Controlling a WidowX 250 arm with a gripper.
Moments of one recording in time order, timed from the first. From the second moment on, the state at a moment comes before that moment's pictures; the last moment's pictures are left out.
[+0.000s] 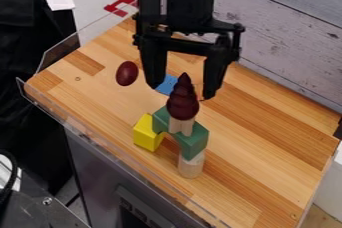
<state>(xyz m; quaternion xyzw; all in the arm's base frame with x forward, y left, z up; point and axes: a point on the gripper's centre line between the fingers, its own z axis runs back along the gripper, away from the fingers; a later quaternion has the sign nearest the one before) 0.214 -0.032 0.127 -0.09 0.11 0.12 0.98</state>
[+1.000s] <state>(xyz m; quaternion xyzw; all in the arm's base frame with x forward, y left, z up) 0.243 0.024 0.129 0.07 0.07 0.19 0.98</state>
